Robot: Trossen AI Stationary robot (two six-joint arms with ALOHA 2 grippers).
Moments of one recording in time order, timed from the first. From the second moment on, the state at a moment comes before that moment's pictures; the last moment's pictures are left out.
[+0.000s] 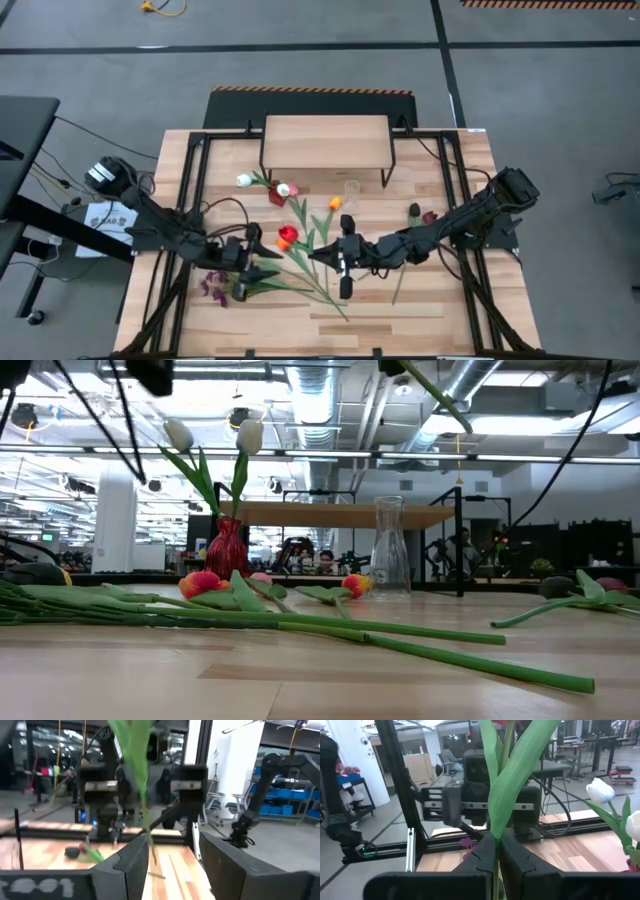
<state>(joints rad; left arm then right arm) -0.64 1.32 0.42 1.12 -0.51 -0.02 0.44 1.66 1.00 0.64 0.44 0.10</state>
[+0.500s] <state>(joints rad) -0.54 1.41 0.59 1.08 -0.43 0.06 0.44 1.66 1.00 0.61 0.39 0.08</state>
